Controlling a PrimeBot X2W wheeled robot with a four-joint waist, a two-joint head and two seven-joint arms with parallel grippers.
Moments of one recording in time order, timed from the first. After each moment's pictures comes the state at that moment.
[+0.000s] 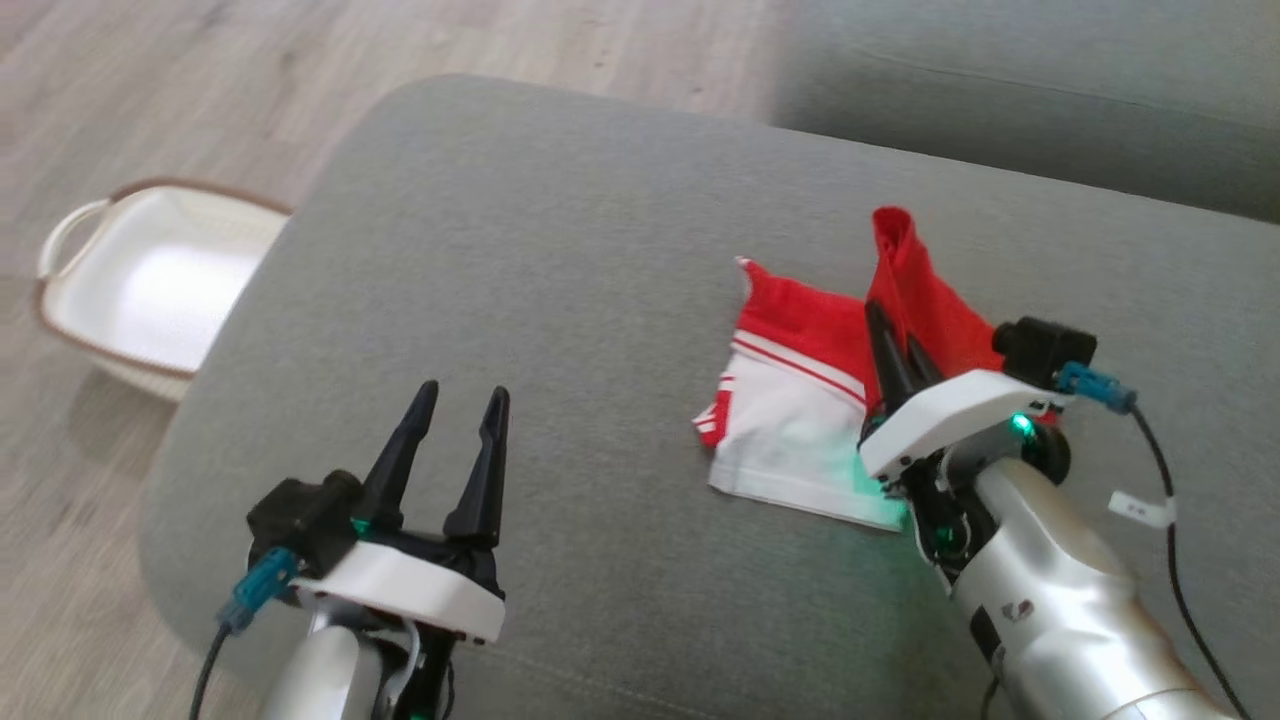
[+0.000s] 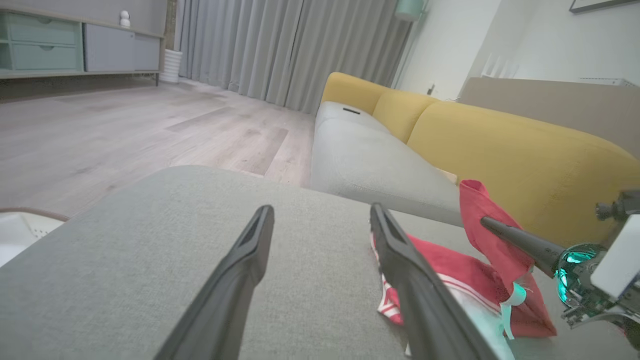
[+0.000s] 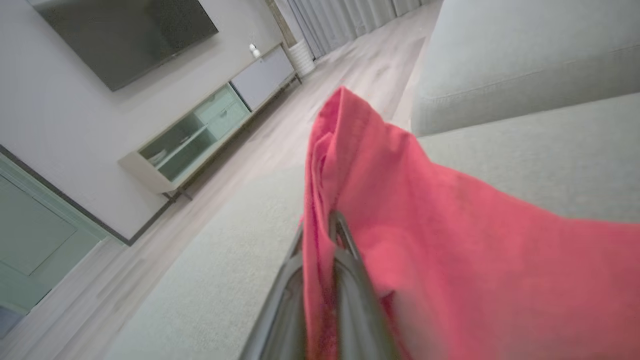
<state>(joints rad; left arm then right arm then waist) -0.08 0.05 -0.26 0.19 -0.33 -0.12 -0.26 -0.56 -0.06 0.40 0.89 0.75 0.13 -0.19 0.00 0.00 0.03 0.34</state>
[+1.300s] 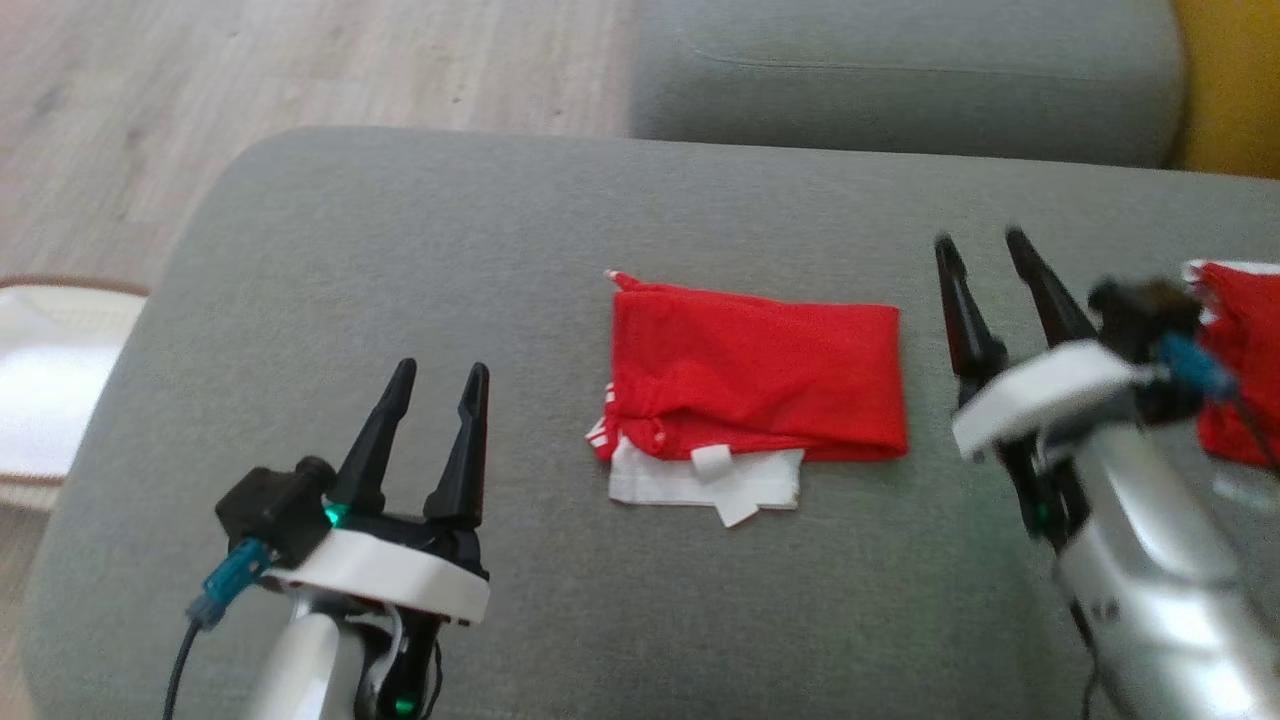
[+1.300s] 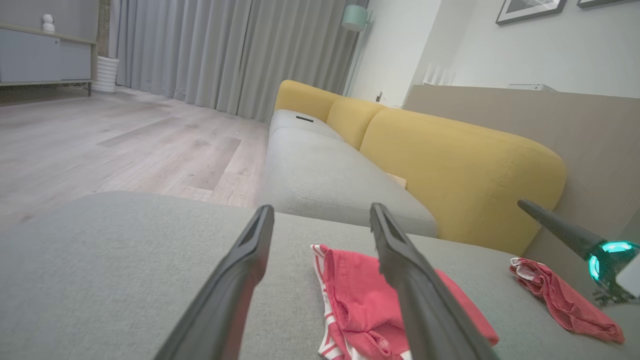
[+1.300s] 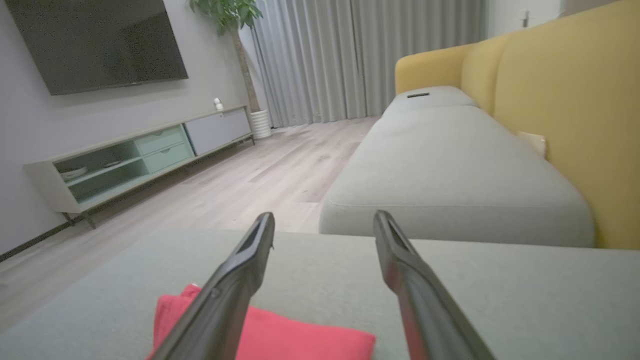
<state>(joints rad) -0.09 0.05 -0.24 0.15 -0.34 -0.12 -0.26 -0.55 -0.21 0.35 0.73 0.50 0.13 -0.25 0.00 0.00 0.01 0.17</state>
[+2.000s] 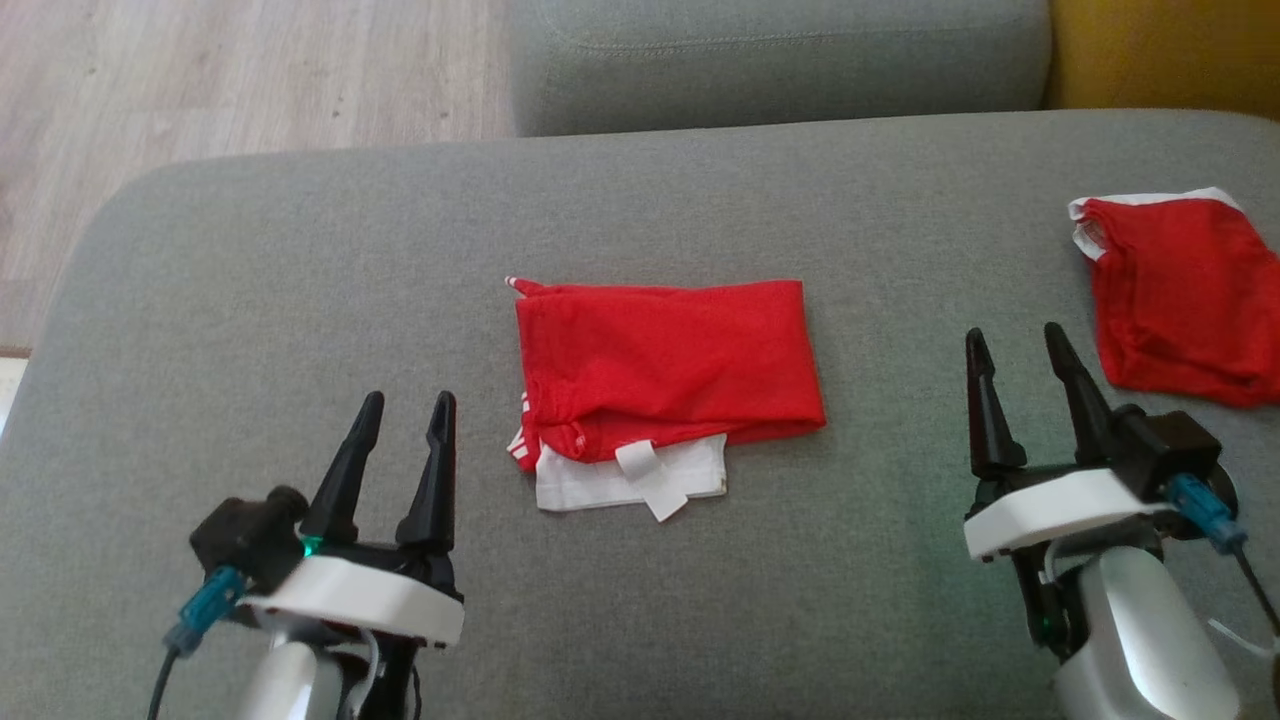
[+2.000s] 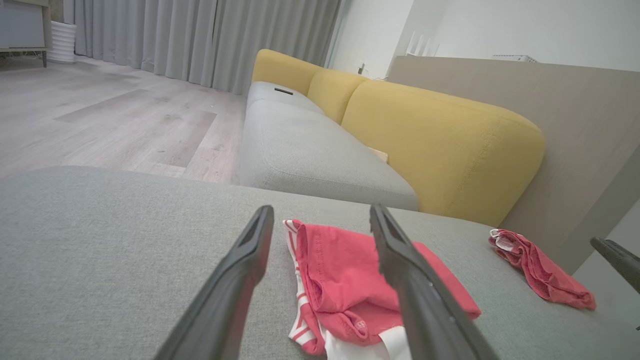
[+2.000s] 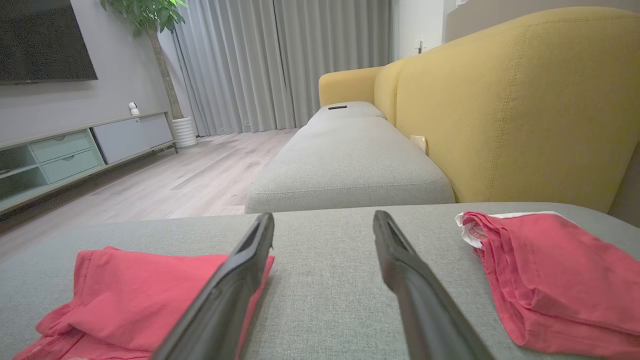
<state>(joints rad) -0.04 0.05 -0.18 0.16 -0.34 -0.12 -0.26 -0.22 -0.07 0.04 0.42 0.14 0.13 -0.25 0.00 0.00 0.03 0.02</state>
